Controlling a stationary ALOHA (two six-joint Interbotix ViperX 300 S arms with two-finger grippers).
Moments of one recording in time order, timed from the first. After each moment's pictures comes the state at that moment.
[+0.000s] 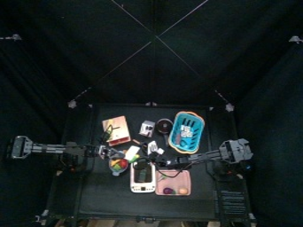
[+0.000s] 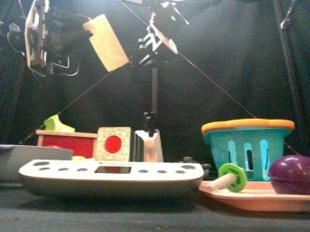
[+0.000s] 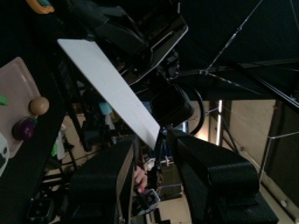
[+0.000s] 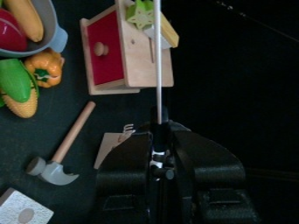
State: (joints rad) left arm 0.12 -0.67 1.21 0.35 -0.71 -1.76; right arm 0.13 0.11 0.19 -1.16 0.76 0.38
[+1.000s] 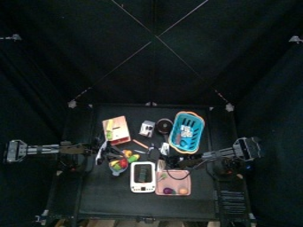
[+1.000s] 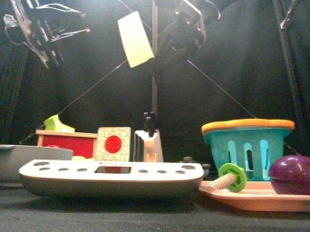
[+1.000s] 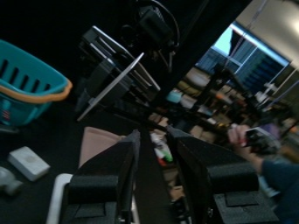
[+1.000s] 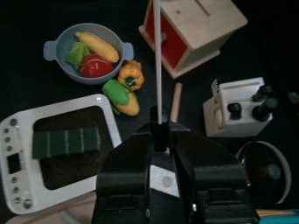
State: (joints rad) left arm 0.19 -0.77 1.16 0.70 -0.56 -1.09; right arm 0.16 -0.09 0.36 -0.82 0.61 0.86
